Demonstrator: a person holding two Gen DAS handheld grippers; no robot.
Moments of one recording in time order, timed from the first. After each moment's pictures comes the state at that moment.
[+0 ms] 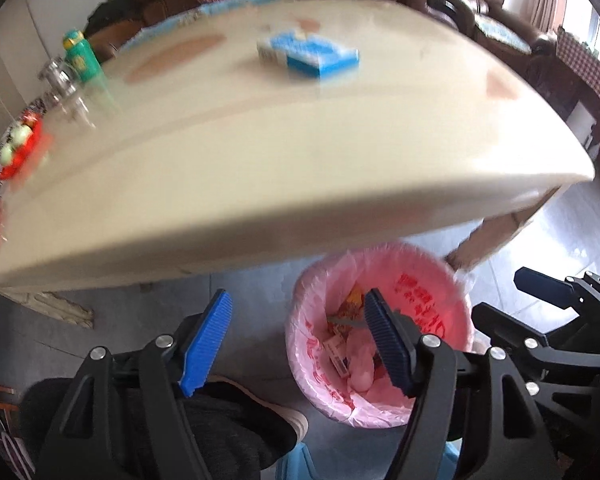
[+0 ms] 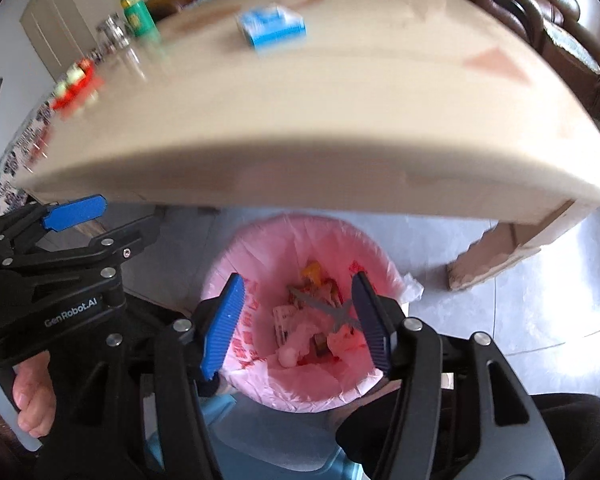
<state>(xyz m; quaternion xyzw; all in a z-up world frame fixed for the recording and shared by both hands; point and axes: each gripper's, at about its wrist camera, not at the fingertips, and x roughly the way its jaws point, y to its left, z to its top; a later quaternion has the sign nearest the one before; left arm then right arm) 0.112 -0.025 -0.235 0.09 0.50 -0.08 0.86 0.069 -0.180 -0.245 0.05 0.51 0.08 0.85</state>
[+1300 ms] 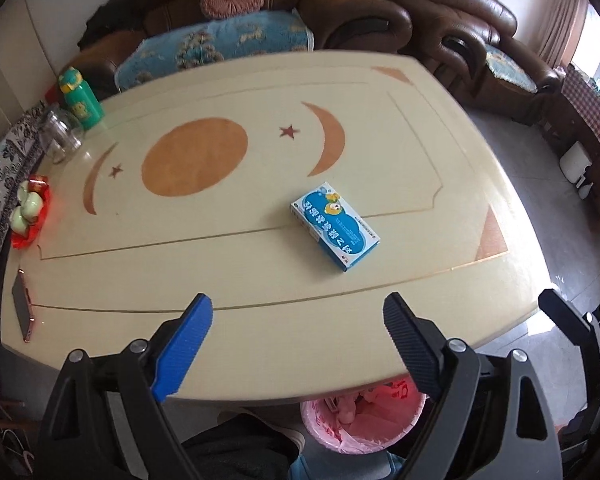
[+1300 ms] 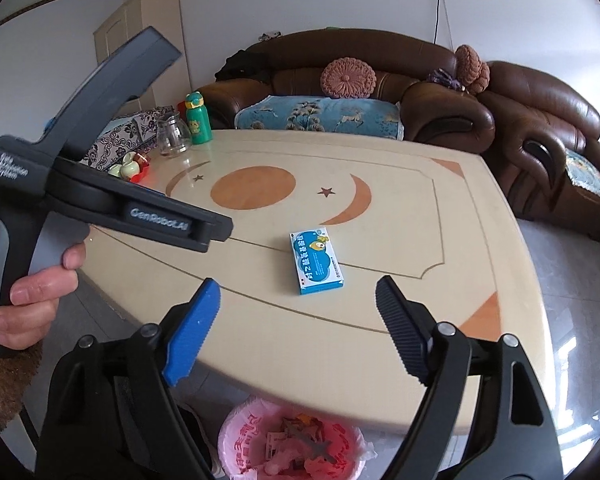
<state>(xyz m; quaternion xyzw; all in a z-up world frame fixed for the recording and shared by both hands) 0.274 -0.018 -0.072 0.06 0.54 -0.09 0.84 0.152 -0.166 -0.069 -0.01 0.34 0.15 0.93</state>
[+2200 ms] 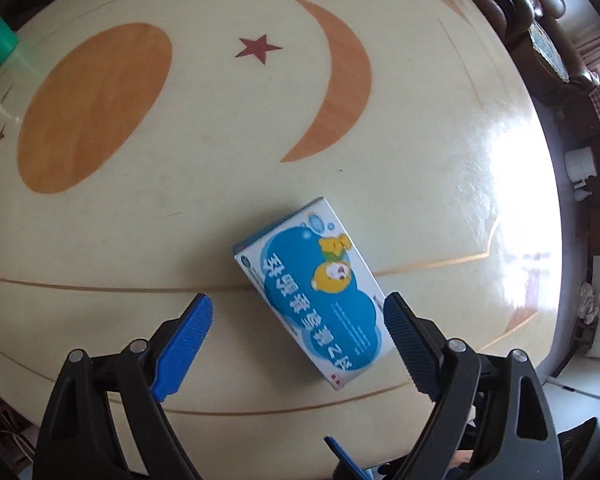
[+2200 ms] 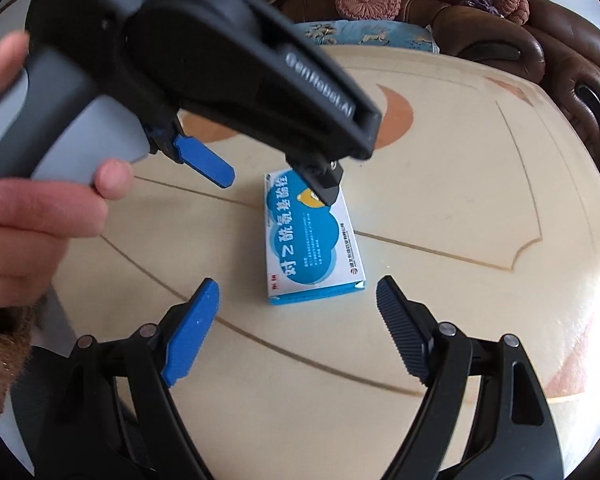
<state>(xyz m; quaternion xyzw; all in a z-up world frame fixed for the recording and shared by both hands) 0.438 -0.051 -0.210 -0.01 0.69 -0.10 0.72 0.290 -0.151 -0.207 0.00 0.45 0.20 0.87</state>
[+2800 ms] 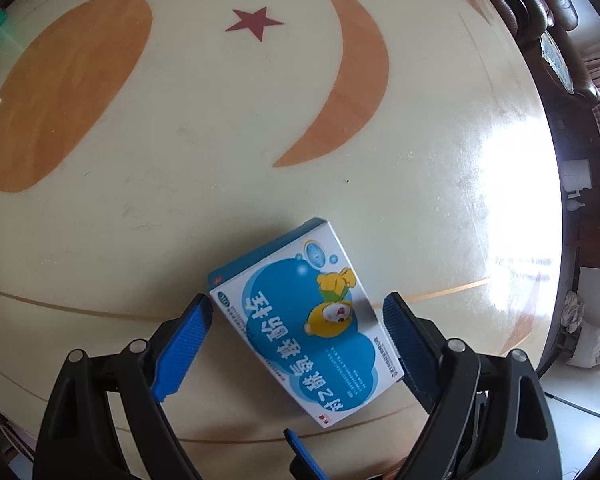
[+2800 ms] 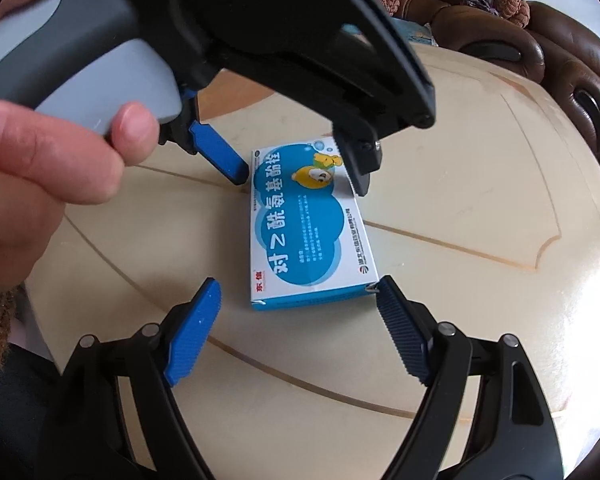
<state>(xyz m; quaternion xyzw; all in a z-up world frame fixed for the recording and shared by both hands) 0.443 -0.052 -0.239 -0.04 0.71 -0.11 0.70 0.290 -0.131 -0.239 -0.03 0.45 0.17 0.88</state>
